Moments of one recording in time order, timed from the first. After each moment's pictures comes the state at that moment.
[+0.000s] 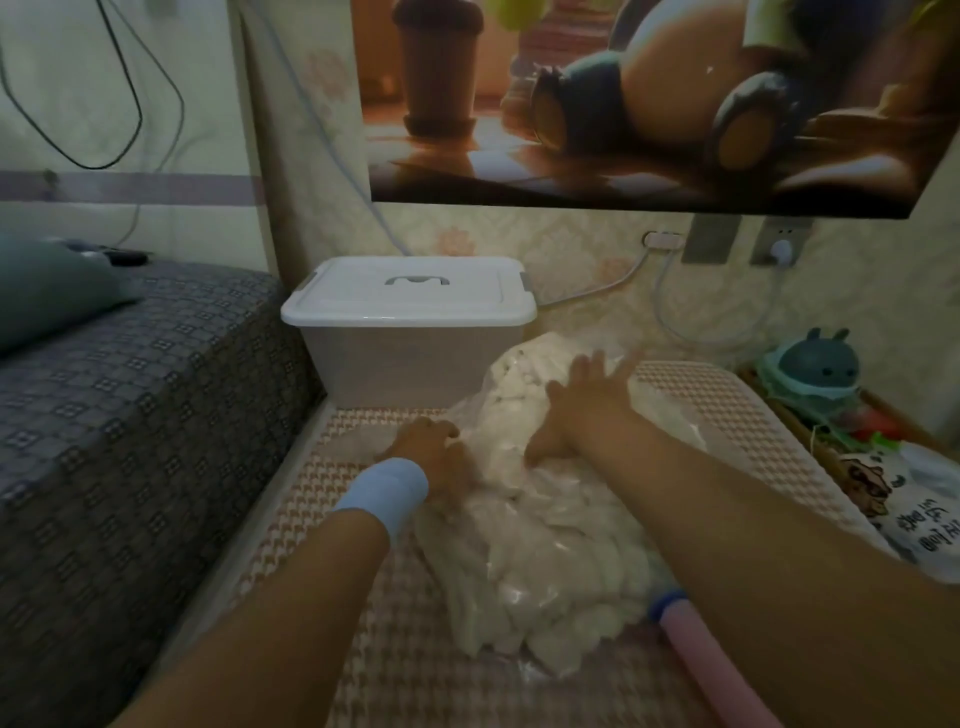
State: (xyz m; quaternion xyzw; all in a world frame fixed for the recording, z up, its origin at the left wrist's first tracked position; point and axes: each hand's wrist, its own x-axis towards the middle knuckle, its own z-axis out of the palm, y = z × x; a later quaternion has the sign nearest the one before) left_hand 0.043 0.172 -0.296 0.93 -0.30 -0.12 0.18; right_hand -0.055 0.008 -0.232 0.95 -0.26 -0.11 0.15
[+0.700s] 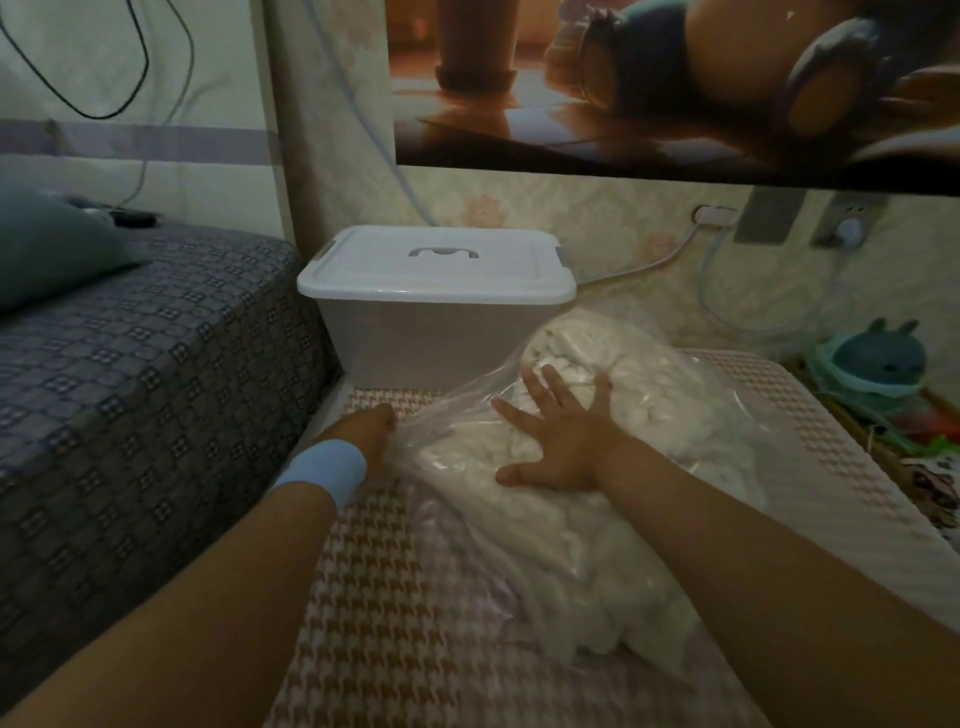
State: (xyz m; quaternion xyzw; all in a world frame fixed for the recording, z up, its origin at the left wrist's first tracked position) left_hand 0.131 0.238 -0.332 0.96 -0.19 -0.13 0.13; right_hand -0.011 0.002 -0.323 0.99 -0.06 -0.04 0.08
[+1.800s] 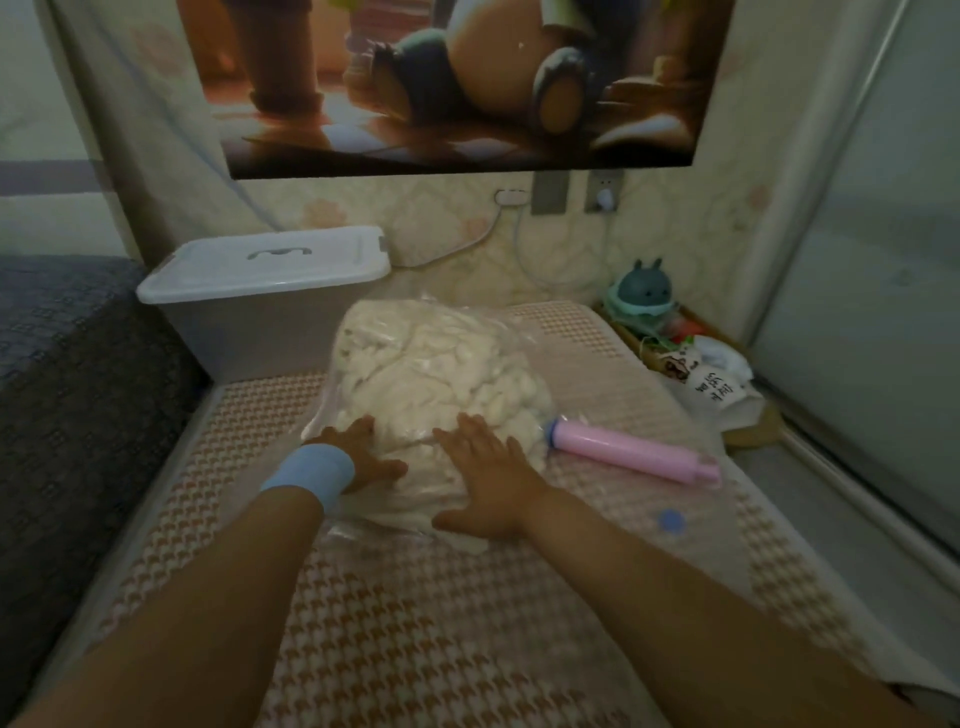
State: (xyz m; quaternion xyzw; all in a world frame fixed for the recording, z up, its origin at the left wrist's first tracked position) left_hand -0.068 0.183 -0.306 0.94 -0.27 -0.18 -0.02; right_hand -0.243 0.051 -0.338 0.98 -0.13 0.00 -0.16
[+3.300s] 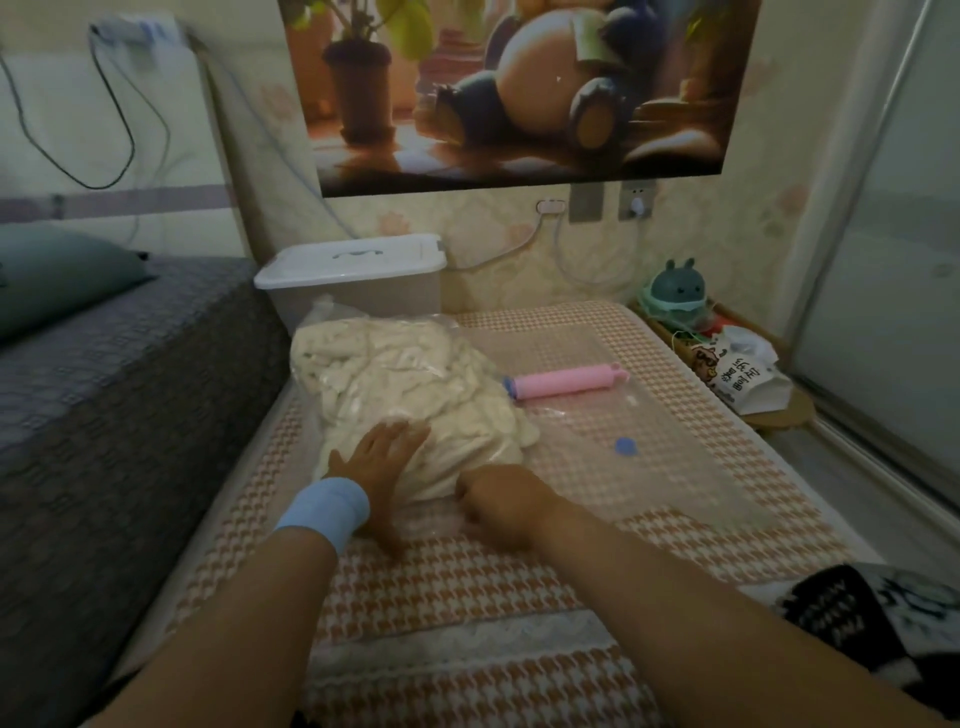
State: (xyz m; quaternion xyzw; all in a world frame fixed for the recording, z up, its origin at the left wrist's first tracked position) left_hand -0.163 0.306 -0.328 0.90 -0.42 -0.09 -0.09; right_hand -0.296 0.145 -0.363 1.00 0.04 0.01 -0.04
